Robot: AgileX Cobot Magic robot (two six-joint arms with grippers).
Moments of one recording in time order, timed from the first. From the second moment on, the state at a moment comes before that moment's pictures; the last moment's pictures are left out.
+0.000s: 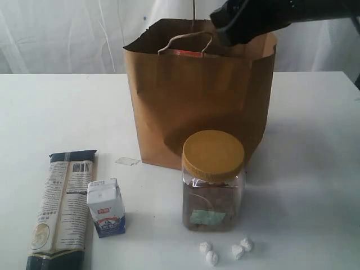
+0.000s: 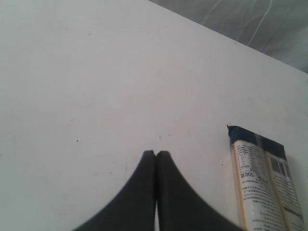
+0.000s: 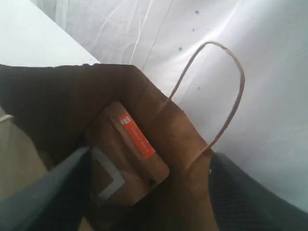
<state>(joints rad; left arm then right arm) -0.02 0.21 0.02 0.74 0.26 -1.15 0.43 1.35 -1.22 0.33 0.34 -0.69</state>
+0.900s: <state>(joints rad) -0.02 0.21 0.02 0.74 0.26 -1.15 0.43 0.87 -0.95 0.15 0.95 -0.28</state>
